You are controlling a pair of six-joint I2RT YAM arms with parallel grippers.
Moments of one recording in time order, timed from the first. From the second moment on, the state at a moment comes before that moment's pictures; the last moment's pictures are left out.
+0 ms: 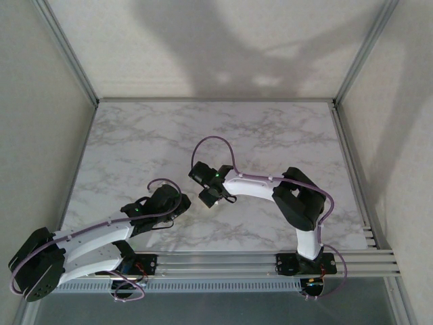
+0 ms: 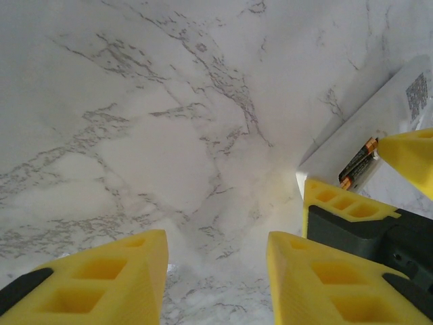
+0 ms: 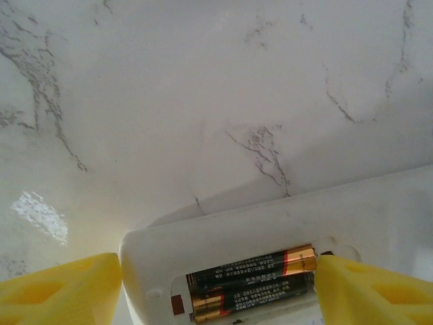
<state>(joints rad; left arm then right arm) -0.76 1.02 0.39 -0.22 -0.11 -1.27 1.02 1.91 1.28 -0.66 0.26 0.14</state>
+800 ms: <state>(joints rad) -0.76 1.01 0.38 -0.22 -0.11 -1.27 1.01 1.93 1.28 -0.65 0.24 0.15</state>
